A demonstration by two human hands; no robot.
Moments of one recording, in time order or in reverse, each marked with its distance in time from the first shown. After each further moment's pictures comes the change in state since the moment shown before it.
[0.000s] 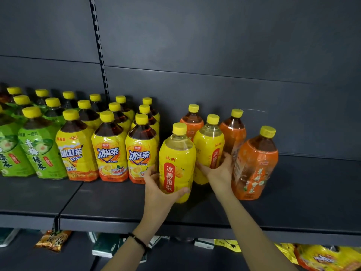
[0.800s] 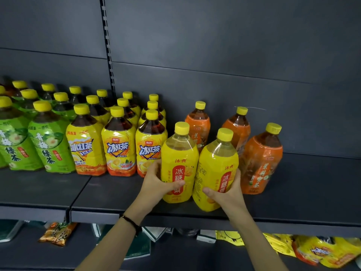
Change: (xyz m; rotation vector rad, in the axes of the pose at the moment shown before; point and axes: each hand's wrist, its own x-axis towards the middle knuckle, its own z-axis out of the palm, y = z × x) left_hand 0.014 0.017 -0.046 -0.121 -0.266 -0.118; right_hand -0.088 -0.018 -0.030 0.266 -0.274 0.016
